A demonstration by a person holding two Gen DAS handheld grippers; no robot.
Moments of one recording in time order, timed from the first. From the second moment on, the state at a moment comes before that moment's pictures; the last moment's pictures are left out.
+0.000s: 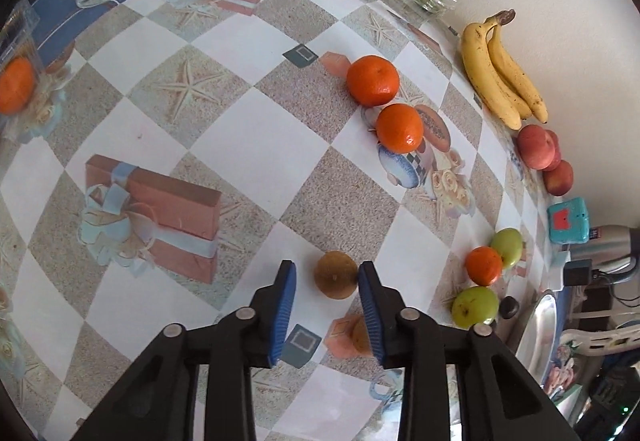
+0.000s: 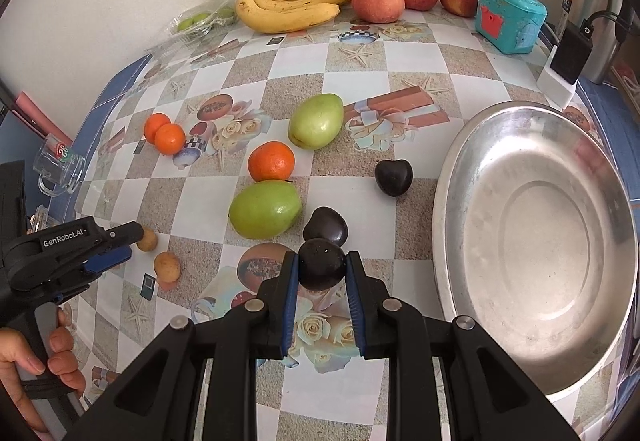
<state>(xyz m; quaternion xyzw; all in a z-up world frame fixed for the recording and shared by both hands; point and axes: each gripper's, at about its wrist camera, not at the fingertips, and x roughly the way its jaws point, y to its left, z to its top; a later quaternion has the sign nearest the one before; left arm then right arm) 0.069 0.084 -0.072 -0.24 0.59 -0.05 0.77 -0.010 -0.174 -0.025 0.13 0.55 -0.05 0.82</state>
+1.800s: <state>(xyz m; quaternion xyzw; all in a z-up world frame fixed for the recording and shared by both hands) 0.054 -0.015 -0.006 -0.15 0.53 -0.17 0.82 -0.033 -0.256 -0.017 0.18 0.53 -0.15 0.82</state>
